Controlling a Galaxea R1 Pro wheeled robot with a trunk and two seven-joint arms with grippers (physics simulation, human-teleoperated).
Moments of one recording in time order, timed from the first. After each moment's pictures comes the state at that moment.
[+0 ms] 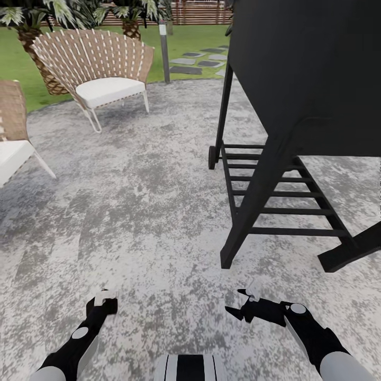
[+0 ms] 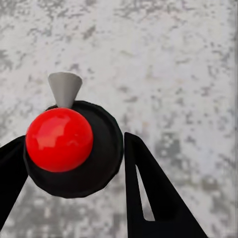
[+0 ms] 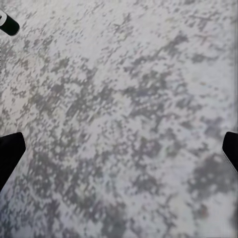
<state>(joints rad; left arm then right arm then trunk) -0.53 0.11 0.07 -0.41 0.03 -0.29 -0.01 -0.55 -0.17 0.06 -0.61 0.10 -0.08 0.89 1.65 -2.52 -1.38</state>
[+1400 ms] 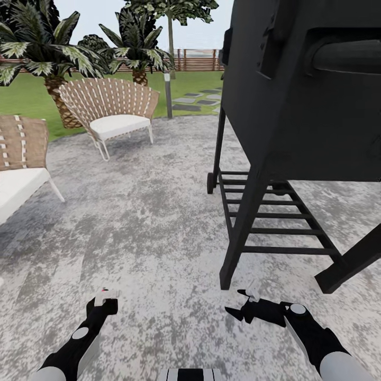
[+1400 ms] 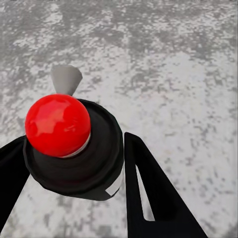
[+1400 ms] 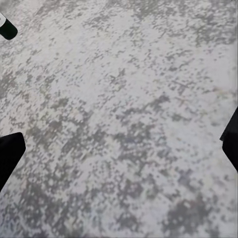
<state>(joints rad) -0.53 0.11 0.07 -0.41 0.03 -0.29 -0.01 -0.55 -0.17 0.06 -0.61 0.10 -0.08 0.89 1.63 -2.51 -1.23</state>
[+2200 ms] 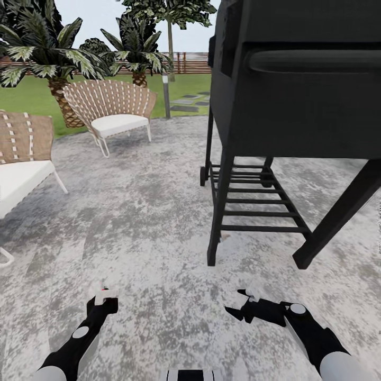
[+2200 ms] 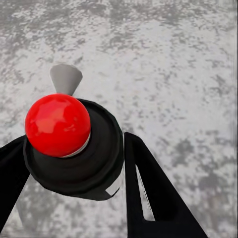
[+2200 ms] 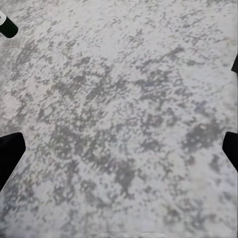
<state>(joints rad) -0.53 0.11 0.07 -0.42 0.03 -0.29 -0.01 -0.55 -0.17 0.06 -0.61 0.10 -0.08 0.89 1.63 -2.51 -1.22</state>
